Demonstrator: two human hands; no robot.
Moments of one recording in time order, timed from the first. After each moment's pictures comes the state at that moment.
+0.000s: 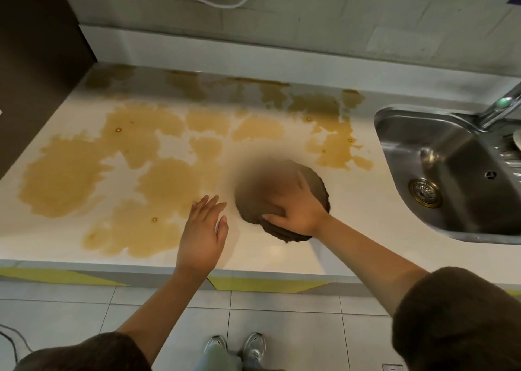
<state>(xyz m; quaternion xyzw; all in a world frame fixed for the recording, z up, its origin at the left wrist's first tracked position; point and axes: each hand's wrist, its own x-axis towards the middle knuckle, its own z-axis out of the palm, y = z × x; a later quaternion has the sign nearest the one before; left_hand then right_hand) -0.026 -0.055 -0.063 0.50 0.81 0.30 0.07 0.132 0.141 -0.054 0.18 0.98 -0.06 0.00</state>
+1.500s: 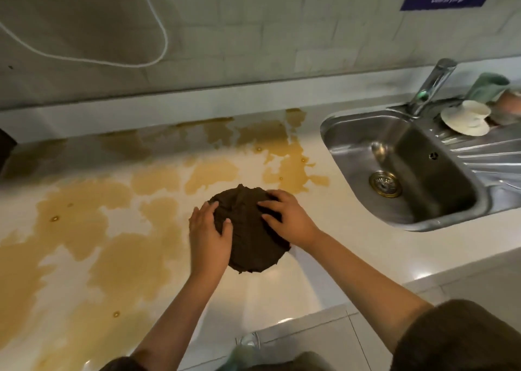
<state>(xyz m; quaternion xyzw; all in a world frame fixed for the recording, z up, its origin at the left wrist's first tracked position) -0.008 0.072 -0.016 0.44 0.80 0.38 0.17 0.159 0.185 -0.028 0.39 0.86 -0.28 -0.16</state>
